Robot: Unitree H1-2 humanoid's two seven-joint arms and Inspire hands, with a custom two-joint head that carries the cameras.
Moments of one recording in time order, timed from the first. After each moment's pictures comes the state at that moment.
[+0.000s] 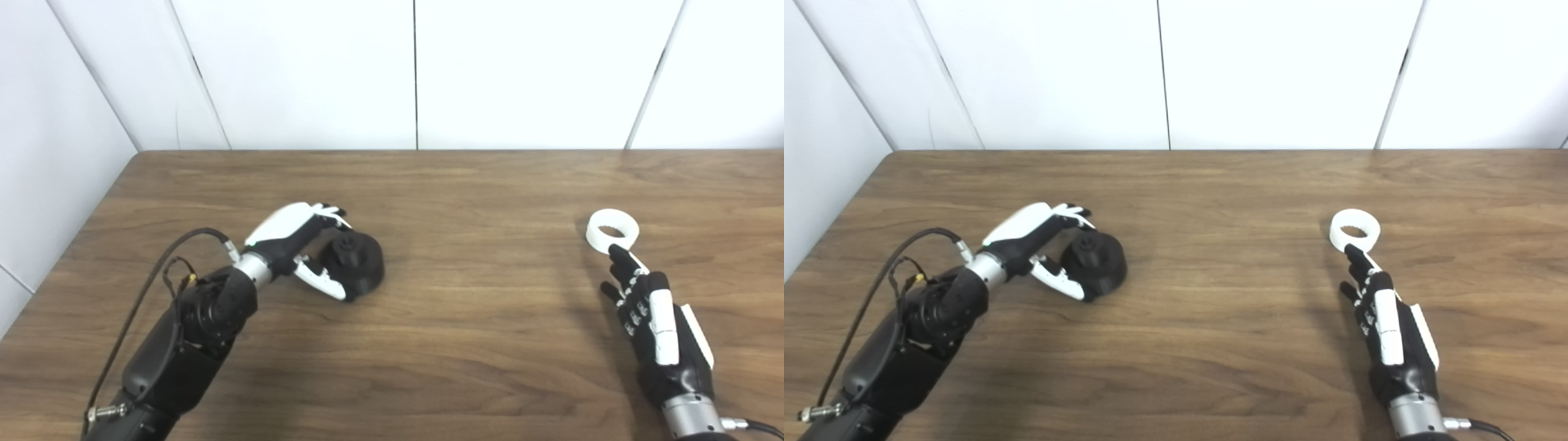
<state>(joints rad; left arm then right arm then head) -0.34 0.47 -0.31 -0.03 0.54 0.21 -0.38 0.13 -0.15 -0.02 -0.26 0.16 0.10 0.00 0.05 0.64</state>
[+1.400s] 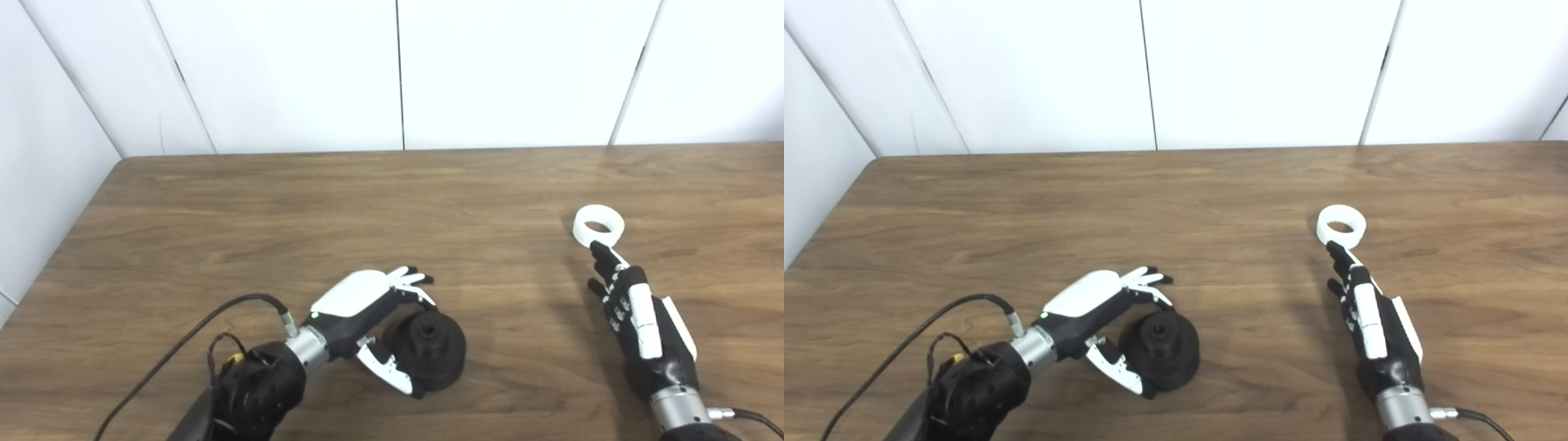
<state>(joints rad) -0.15 0.34 -0.43 -0.31 0.61 0.16 -0.46 0.14 -0.15 -0.01 -0.31 0.13 0.16 0.00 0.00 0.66</state>
